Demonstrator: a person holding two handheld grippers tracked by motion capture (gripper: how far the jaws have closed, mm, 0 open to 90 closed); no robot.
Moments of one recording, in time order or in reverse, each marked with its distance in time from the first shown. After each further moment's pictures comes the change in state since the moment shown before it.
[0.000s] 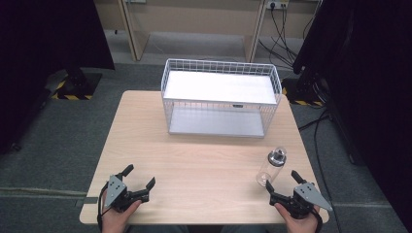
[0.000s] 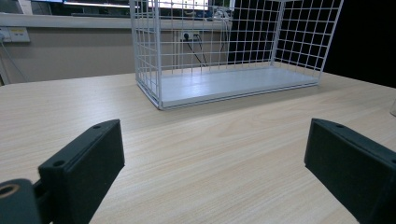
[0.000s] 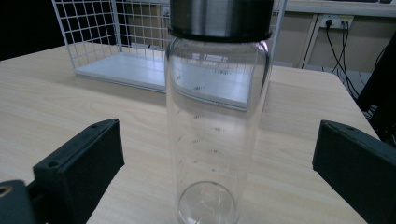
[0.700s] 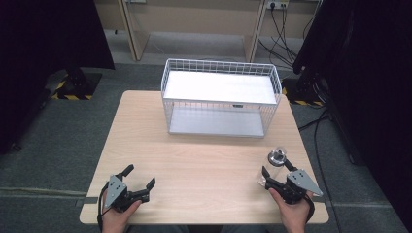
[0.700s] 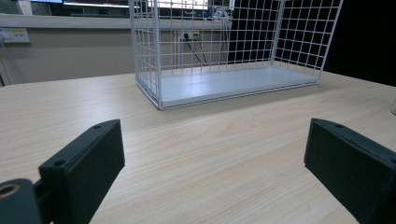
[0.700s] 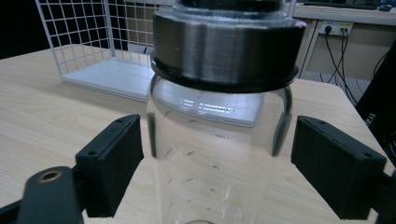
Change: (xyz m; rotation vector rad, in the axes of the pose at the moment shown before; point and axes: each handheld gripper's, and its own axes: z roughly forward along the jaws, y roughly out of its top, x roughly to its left) left arm -0.001 0.000 0.000 0.002 -0.001 0.007; right arm -0.001 0.012 0.035 -0.007 -0.012 -0.022
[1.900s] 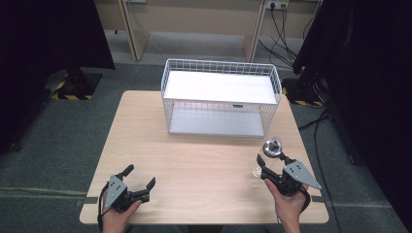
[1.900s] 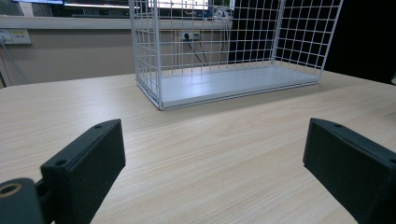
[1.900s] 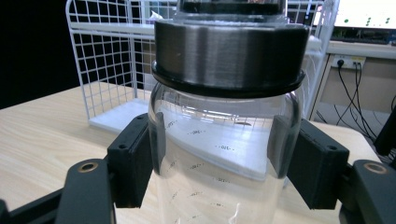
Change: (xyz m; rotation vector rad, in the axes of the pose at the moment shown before) left arm -0.001 0.000 0.000 -0.001 0.004 0.004; right arm 0.020 0.044 0.004 -0.114 0.060 -0.005
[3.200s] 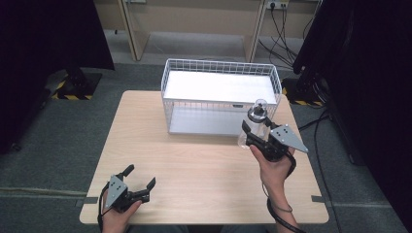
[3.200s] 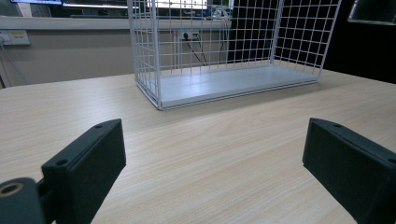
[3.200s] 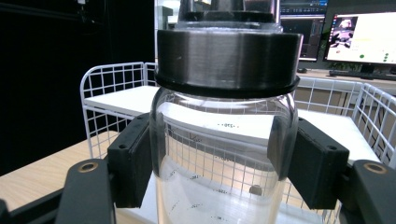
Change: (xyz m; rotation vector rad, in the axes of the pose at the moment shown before) left arm -0.001 0.000 0.000 0.002 -0.004 0.006; right arm 0.018 0.081 0.065 -0.108 0.047 0.006
